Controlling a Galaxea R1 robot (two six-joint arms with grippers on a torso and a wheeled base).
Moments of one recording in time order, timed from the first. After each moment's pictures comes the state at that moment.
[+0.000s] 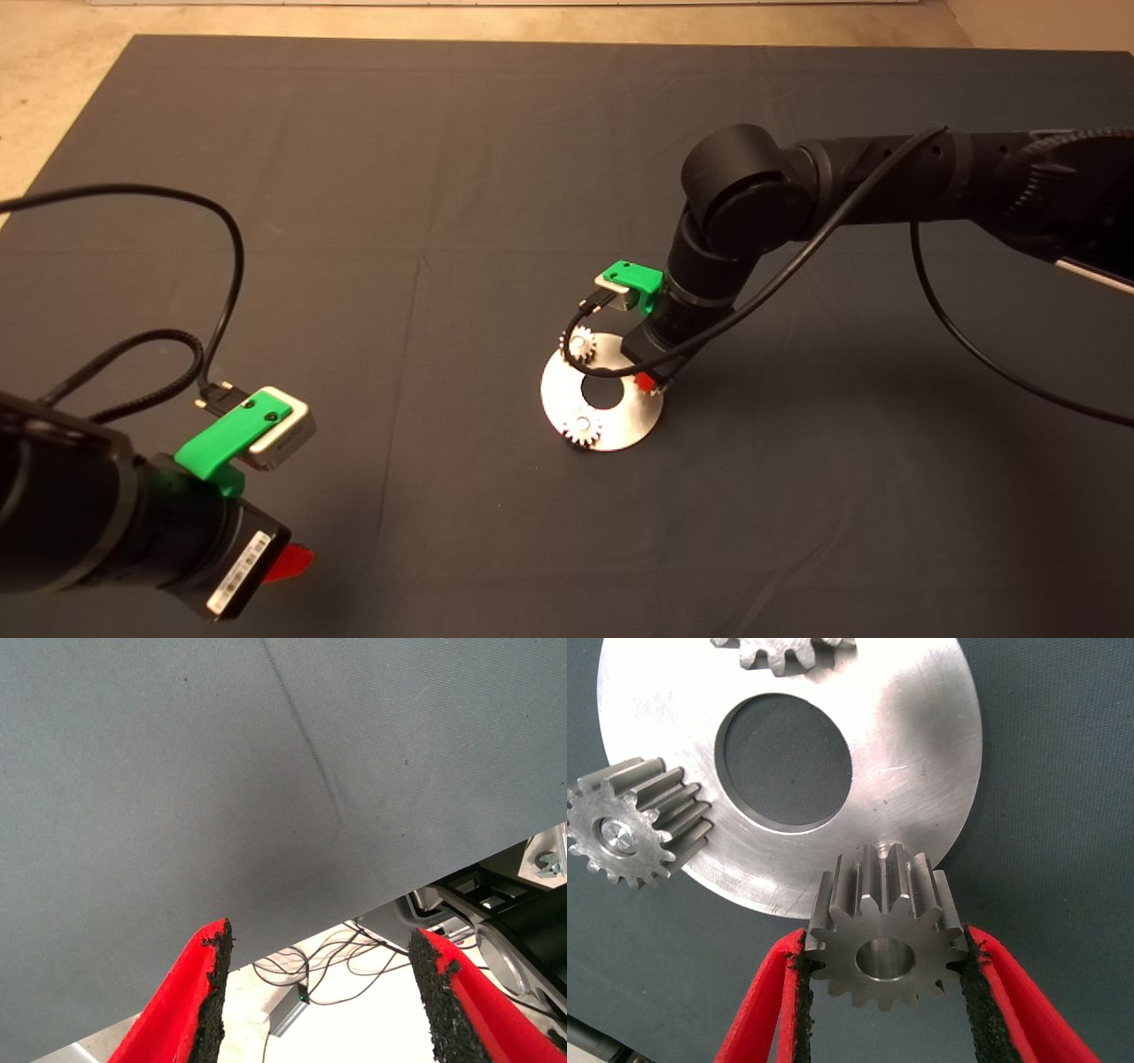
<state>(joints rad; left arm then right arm) -0.41 1.96 -0.32 0.31 1.46 -1.20 0.36 2.78 -1.18 -0.16 -1.53 0.90</state>
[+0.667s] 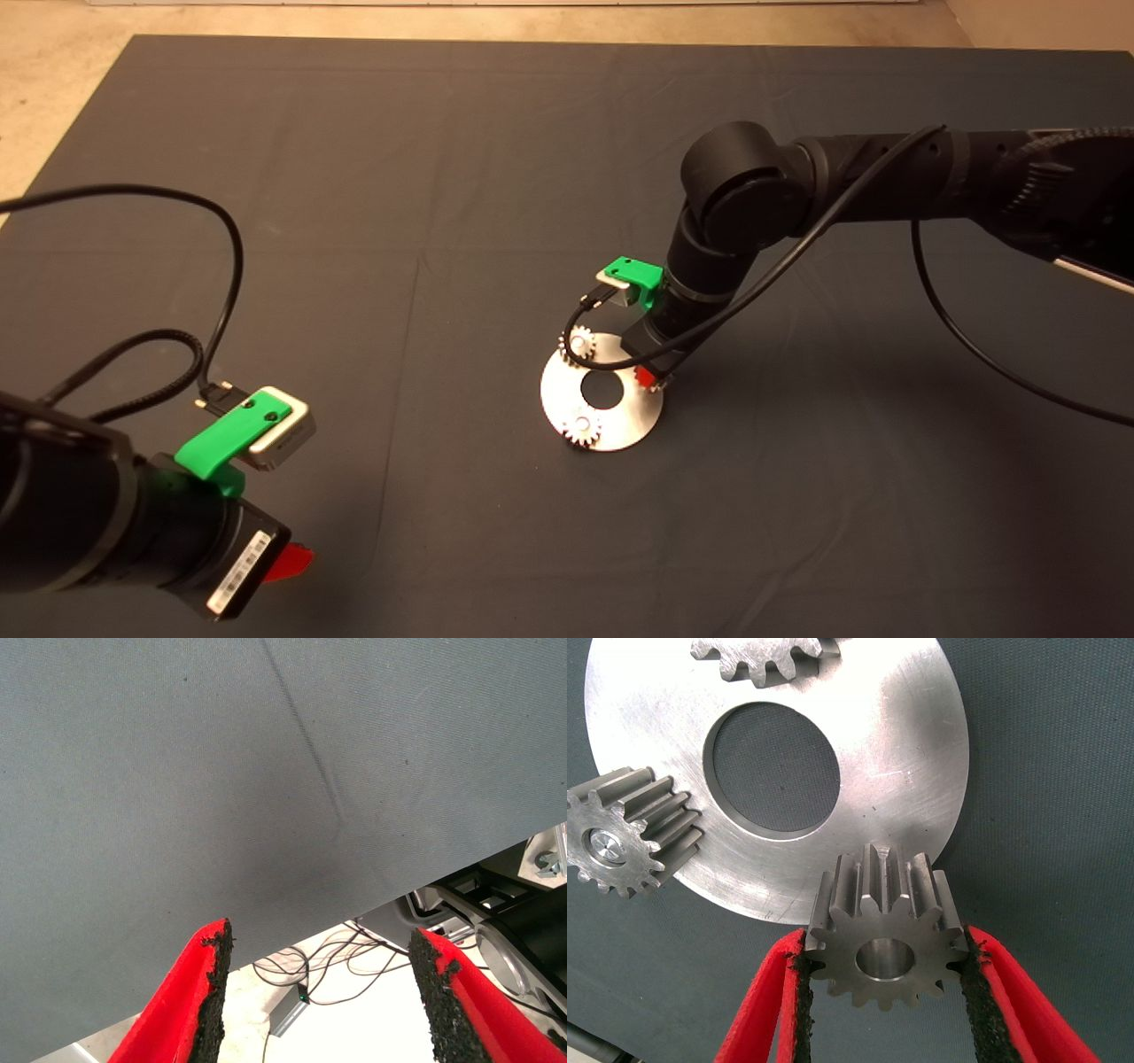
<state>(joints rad) -0.41 1.96 -0.32 0.31 1.46 -1.20 0.36 2.78 -1.19 -0.16 -1.53 0.90</state>
